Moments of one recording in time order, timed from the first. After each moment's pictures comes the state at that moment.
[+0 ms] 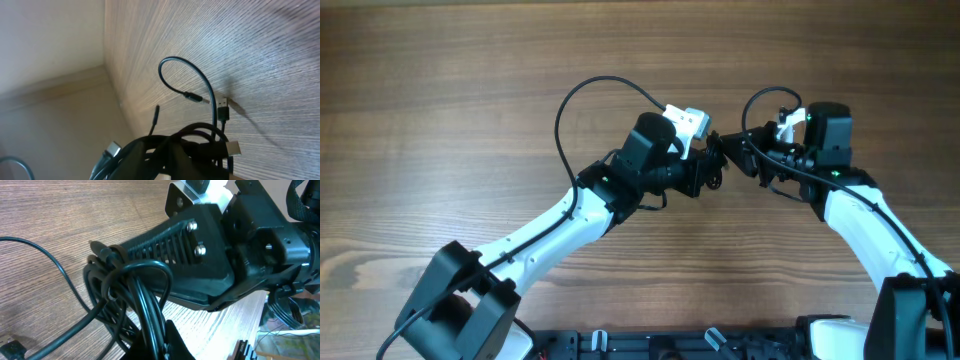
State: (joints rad) left arm -0.71 1.61 0.97 0.07 0.44 -0.49; right arm 0.03 1.47 0.74 -0.05 -0.80 1.10
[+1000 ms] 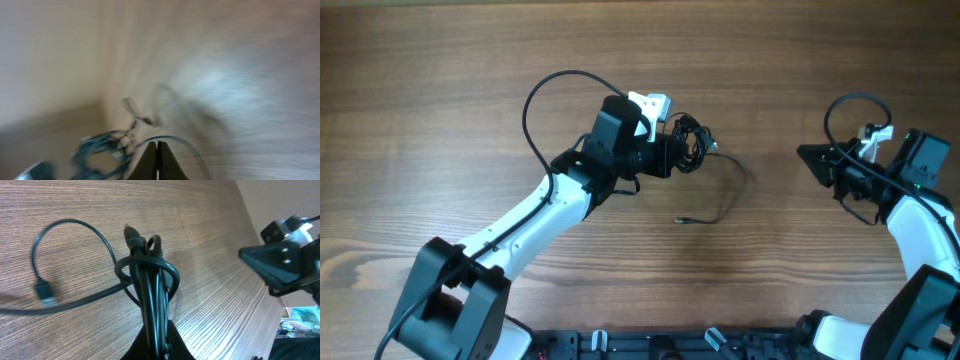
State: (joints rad) left arm -0.55 1.61 0.96 -0.02 0.46 -0.49; right arm -0.45 1.46 0.74 -0.31 -0.89 0.64
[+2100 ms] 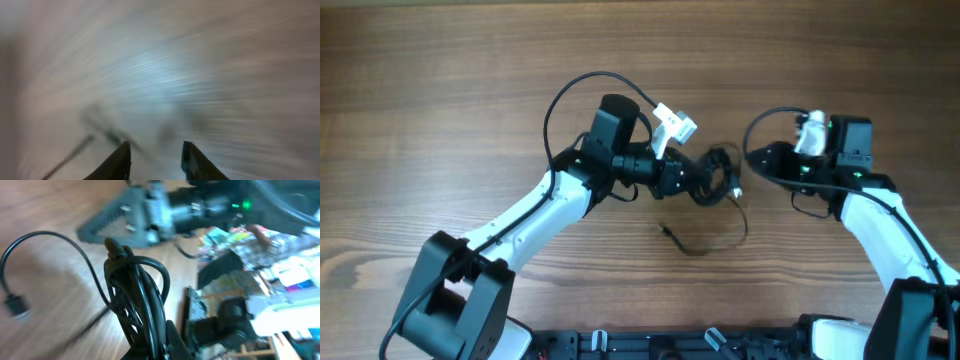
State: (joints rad) left arm -0.53 1.64 0.96 0.01 1.02 -0.26; right arm -0.09 1.44 0.73 -0.30 -0.52 0.41
